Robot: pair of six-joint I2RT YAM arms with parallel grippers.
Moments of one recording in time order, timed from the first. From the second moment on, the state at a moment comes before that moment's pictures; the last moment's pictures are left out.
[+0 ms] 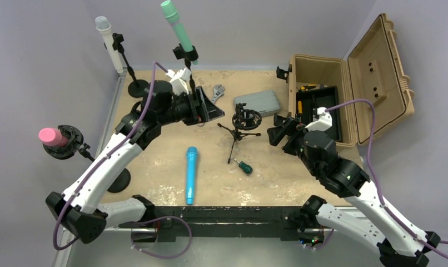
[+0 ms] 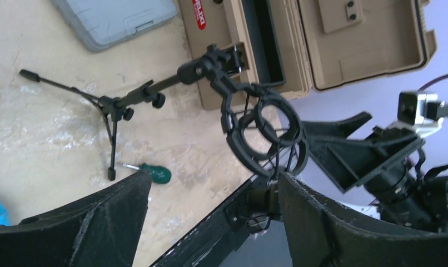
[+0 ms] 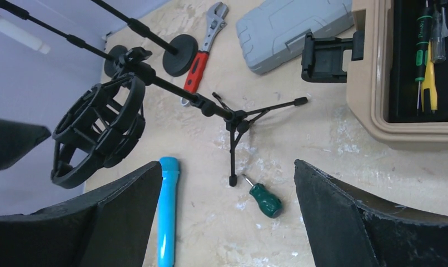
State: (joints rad) left arm -0.58 1.13 1.25 -0.50 0.32 -0.74; right arm 0.77 0.70 0.93 -0.63 0.50 0.81
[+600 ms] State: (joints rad) left arm -0.62 1.16 1.26 -0.46 0.43 -0.75; right arm 0.52 0.84 0.62 -0.12 -0.09 0.82
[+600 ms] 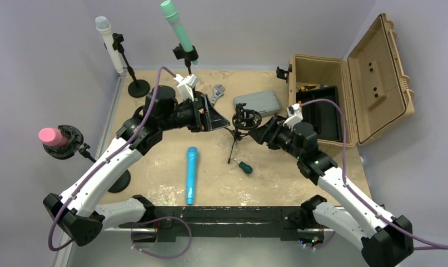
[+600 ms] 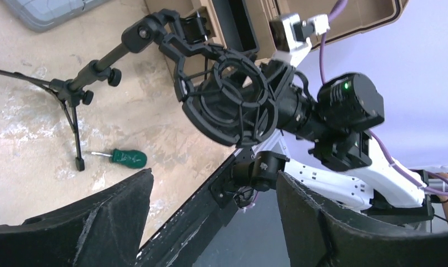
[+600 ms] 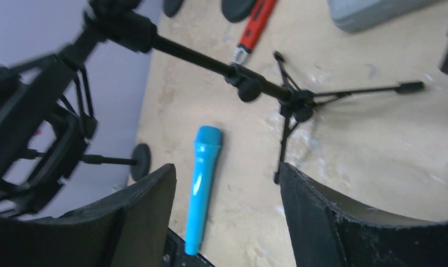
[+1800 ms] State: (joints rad) left arm -0.65 0.98 1.11 -0.57 0.32 -0.70; right arm 0.45 1.29 0.55 0.49 -0.28 0.77
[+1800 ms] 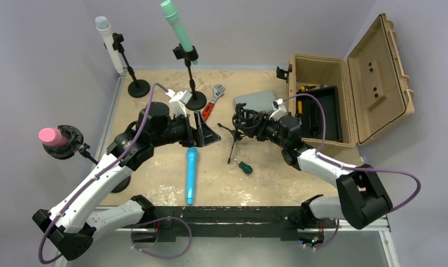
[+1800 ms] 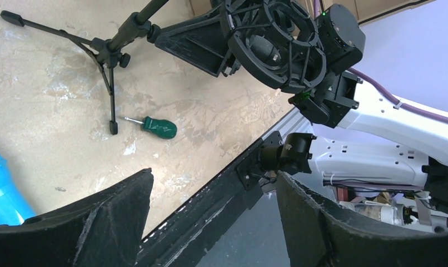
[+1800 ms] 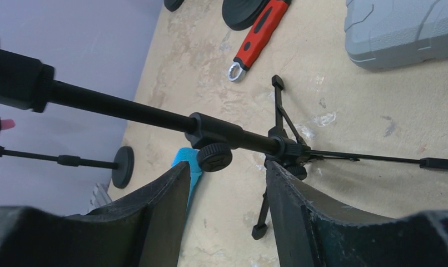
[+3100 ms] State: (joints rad) left arm -0.65 0.77 0.79 -0.51 0.01 -0.71; right arm 0.76 1.41 0.62 0.60 0.05 0.45
